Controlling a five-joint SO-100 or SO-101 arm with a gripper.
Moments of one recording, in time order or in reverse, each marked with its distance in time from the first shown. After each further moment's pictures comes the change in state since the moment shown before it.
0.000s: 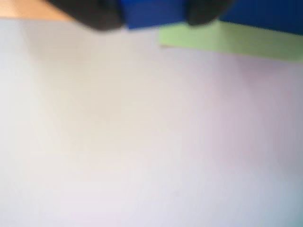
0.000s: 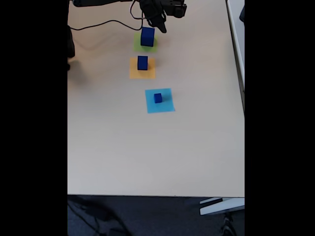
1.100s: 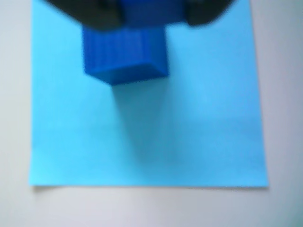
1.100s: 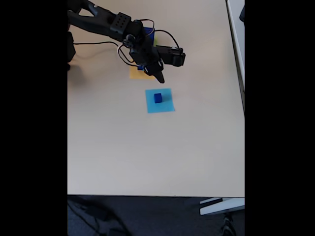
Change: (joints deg) arm 26.6 -4.5 7.4 -12.7 -26.7
